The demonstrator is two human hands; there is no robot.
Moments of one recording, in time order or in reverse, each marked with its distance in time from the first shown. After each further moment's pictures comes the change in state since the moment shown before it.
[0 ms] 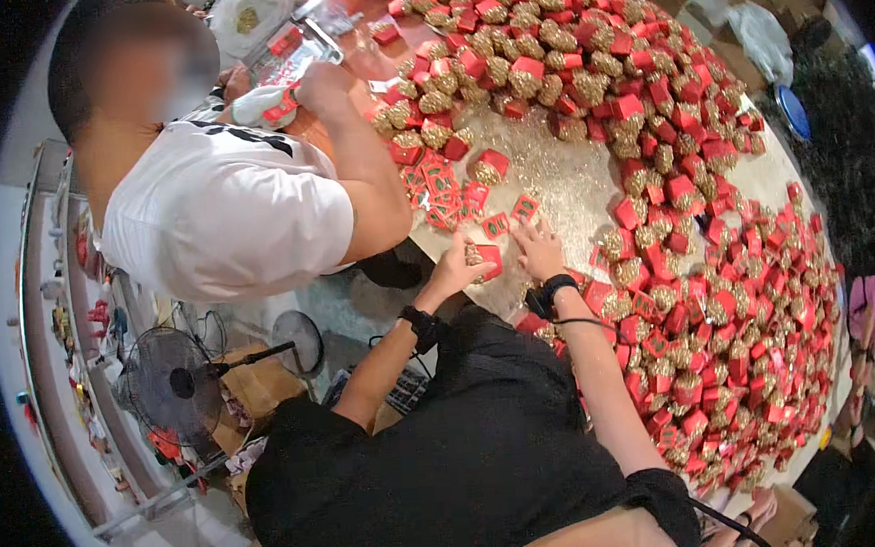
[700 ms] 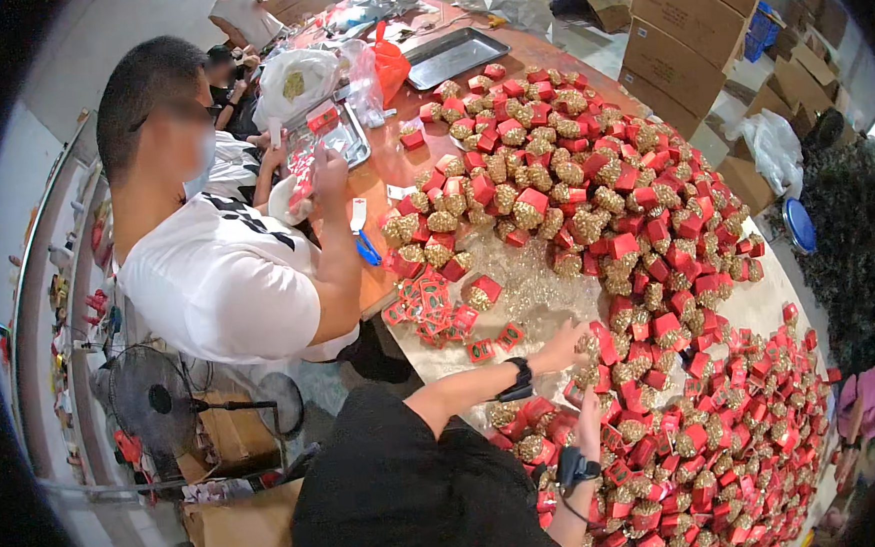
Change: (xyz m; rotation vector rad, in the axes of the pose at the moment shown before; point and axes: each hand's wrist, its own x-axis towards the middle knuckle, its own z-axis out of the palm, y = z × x) left_hand 0.137 0.103 0.163 0.034 -0.292 0.304; right_hand -0.103 0.081 -0.059 1.370 0.084 0.871
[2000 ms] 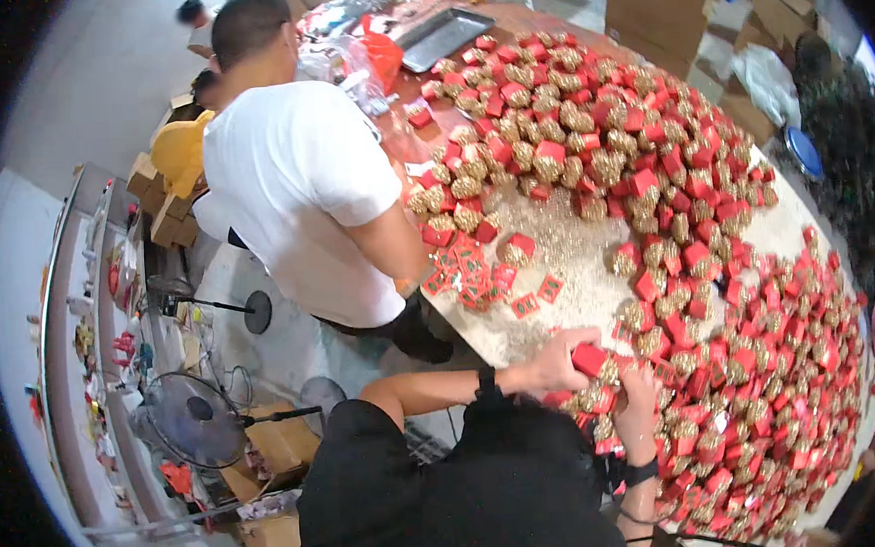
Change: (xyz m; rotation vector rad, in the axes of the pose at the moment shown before) left_hand -0.155 0.105 -0.088 -0.380 -0.036 0.212; right_hand -0.144 -0.076 0.033 -0.850 0.217 -0.886
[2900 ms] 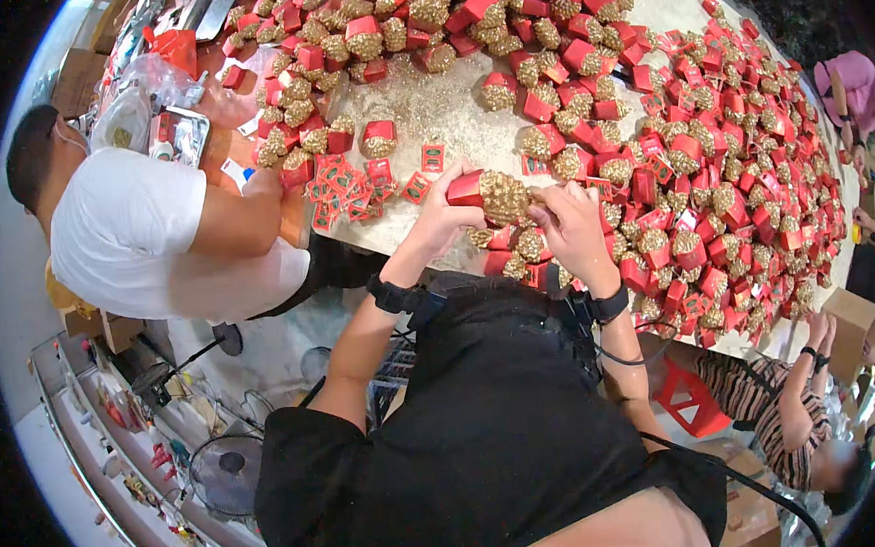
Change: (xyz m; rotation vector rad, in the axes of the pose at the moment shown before) left_hand 0.031 0.003 -0.015 -0.738 0.034 -0.634; right_hand 0.024 0.015 -0.004 0.095 0.069 0.171
